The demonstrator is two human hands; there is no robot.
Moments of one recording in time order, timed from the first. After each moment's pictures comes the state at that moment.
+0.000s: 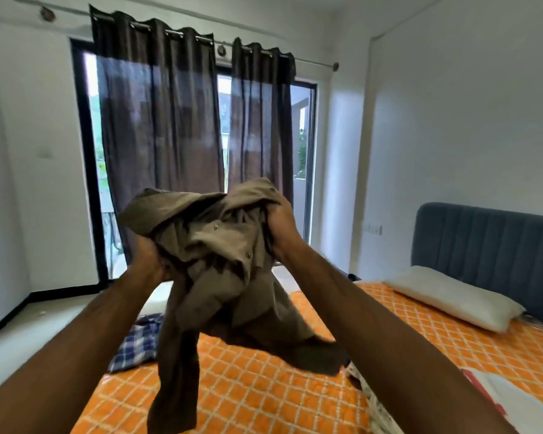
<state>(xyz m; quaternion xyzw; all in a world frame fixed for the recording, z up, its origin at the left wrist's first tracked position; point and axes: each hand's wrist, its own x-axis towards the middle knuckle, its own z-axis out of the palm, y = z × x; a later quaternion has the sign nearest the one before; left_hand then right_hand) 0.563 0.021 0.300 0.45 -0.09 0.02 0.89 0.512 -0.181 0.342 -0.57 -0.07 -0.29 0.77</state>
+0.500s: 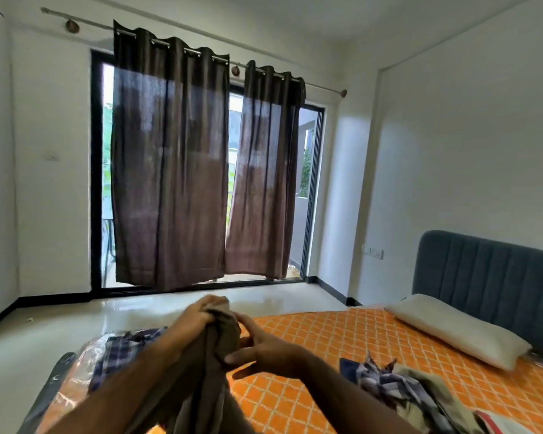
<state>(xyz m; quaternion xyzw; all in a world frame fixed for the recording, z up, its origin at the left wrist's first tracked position) 0.592 0.011 0.193 0.77 -0.23 0.00 0.59 0.524 -0.188 0.167 -0.80 -0.11 0.14 0.57</state>
